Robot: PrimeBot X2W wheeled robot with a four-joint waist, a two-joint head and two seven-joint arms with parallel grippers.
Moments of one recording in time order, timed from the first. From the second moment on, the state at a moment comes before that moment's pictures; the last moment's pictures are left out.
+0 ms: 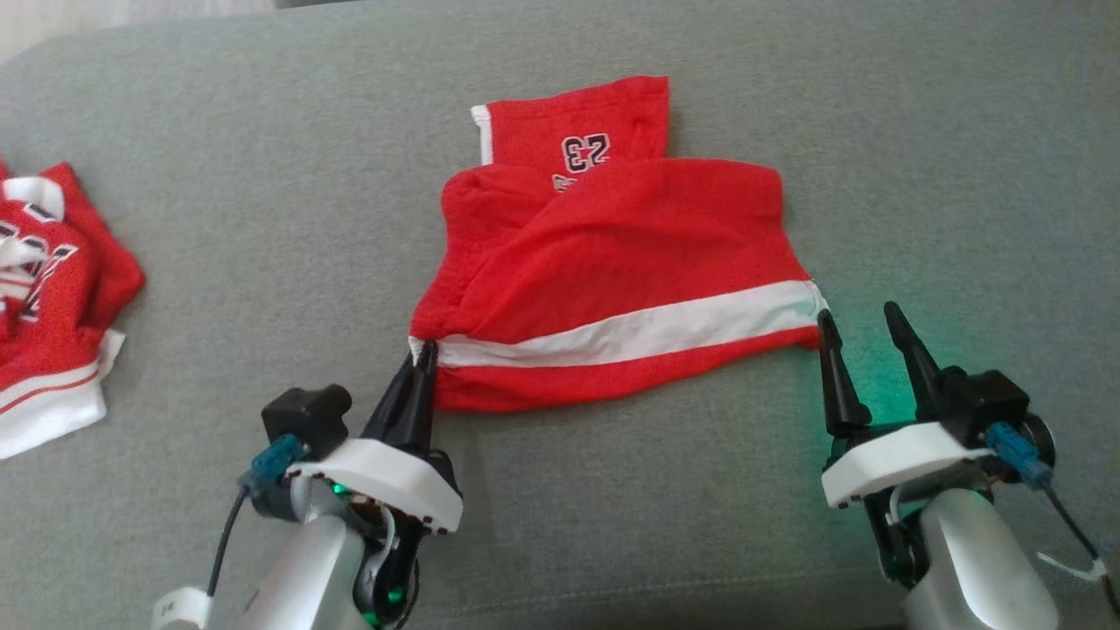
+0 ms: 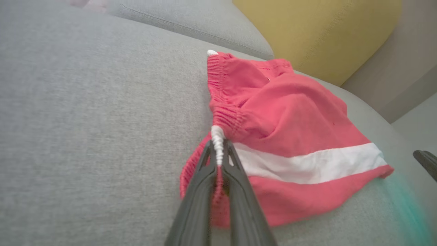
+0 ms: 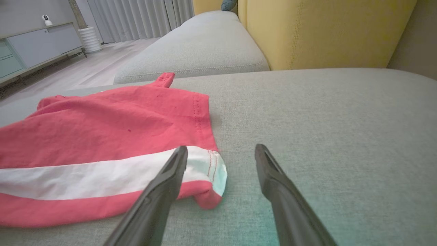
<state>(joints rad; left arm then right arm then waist) -0.22 0.04 -0.36 0.46 -0.44 -0.05 -0.26 -0.22 -0.05 0.05 0.47 0.09 0.12 -0.26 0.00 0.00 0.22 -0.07</state>
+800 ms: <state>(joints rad) -0.21 0.04 -0.32 0.40 -0.41 -0.03 -0.26 -0.33 -0.05 0.05 0.63 0.16 0.12 -0.26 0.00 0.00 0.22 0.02</state>
